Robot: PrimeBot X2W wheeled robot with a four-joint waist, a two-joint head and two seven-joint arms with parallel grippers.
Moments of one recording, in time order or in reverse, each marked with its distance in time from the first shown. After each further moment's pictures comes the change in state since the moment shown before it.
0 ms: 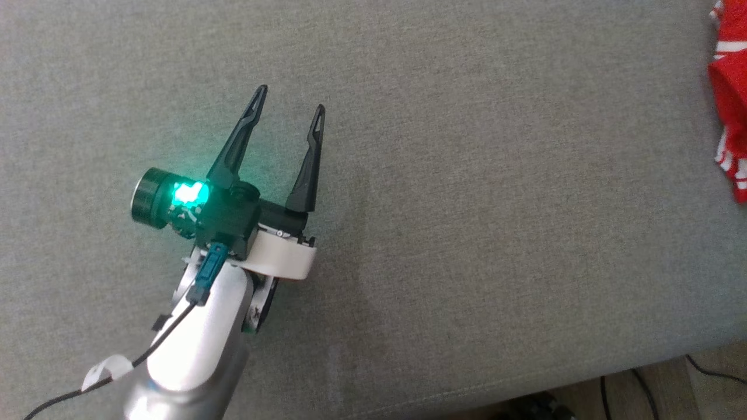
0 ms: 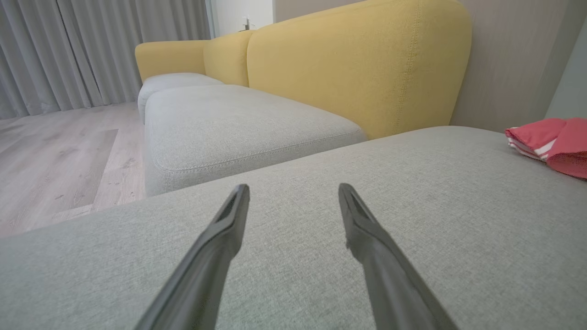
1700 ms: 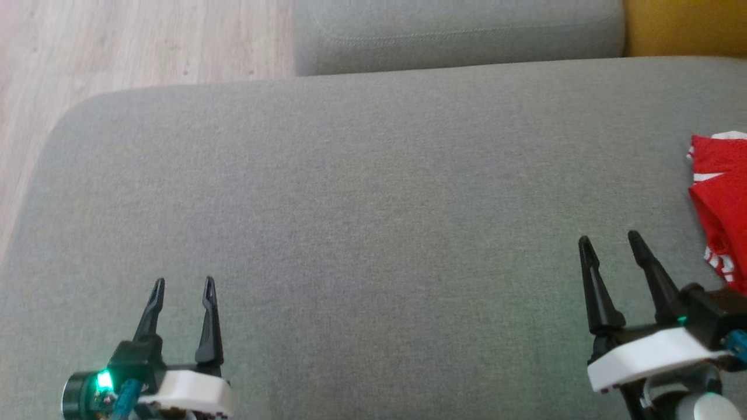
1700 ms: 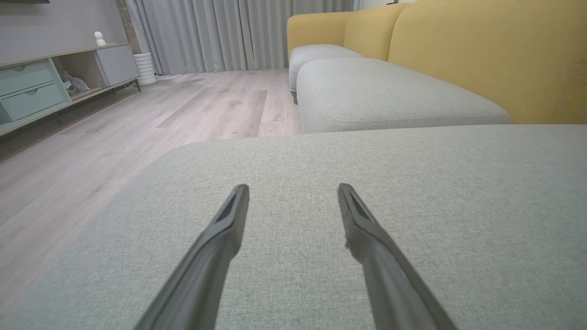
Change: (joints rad) left arm 0.481 0.120 0.159 -0.032 -0.203 0.106 0.044; right arm 0.835 0.595 0.300 -1.138 -0.052 0.000 0.054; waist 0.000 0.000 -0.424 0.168
